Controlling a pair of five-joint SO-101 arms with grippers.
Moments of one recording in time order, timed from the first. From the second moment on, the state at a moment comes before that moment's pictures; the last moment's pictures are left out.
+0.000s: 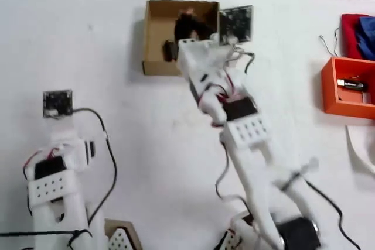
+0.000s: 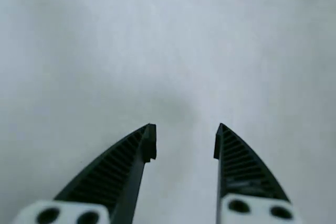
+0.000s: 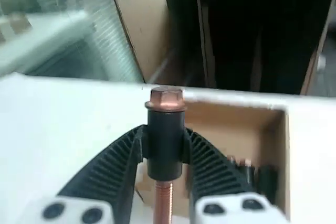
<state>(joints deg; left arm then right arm) -28.7 -54.7 78.6 45.6 -10.9 -24.2 -19.8 31.9 11.5 -11.0</state>
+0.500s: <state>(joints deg) -28.7 -54.7 81.8 41.3 -11.0 -24.5 22.4 -17.0 28.6 -12.6</state>
